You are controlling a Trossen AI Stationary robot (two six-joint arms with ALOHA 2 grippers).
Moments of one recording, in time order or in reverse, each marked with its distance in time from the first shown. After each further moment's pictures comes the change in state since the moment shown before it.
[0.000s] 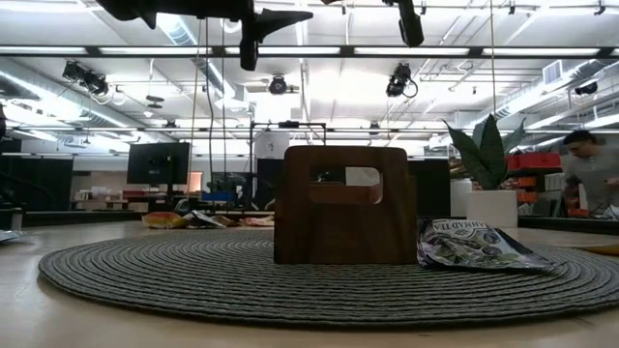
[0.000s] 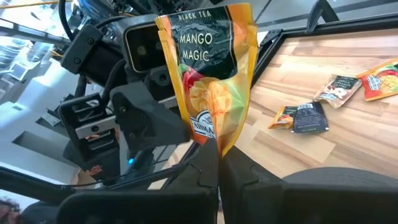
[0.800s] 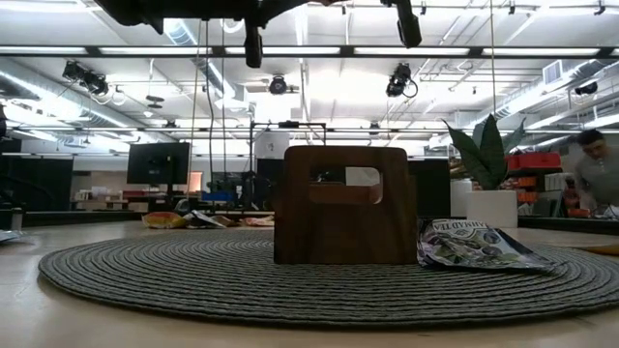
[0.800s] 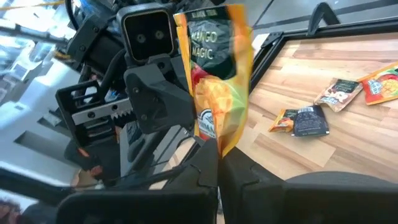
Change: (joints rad) left arm 0.051 0.000 -0.001 0.063 0.102 -0.001; right arm -0.017 -0.001 0.000 0.009 -0.028 -0.013
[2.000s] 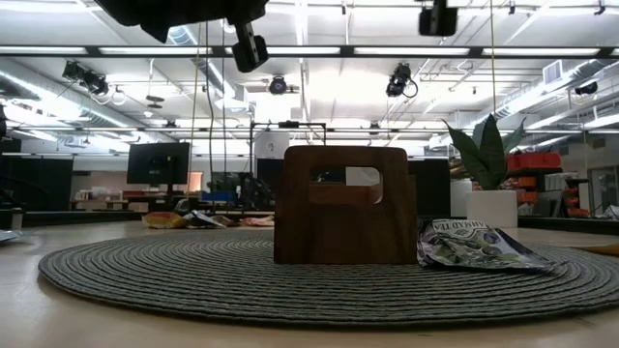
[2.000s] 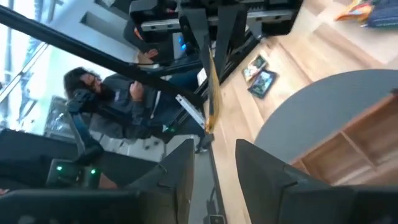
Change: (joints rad) left arm 0.006 0.000 0.000 -0.161 0.451 -0.089; right arm -0.206 -0.193 -0.001 -0.306 -0.775 -0.047
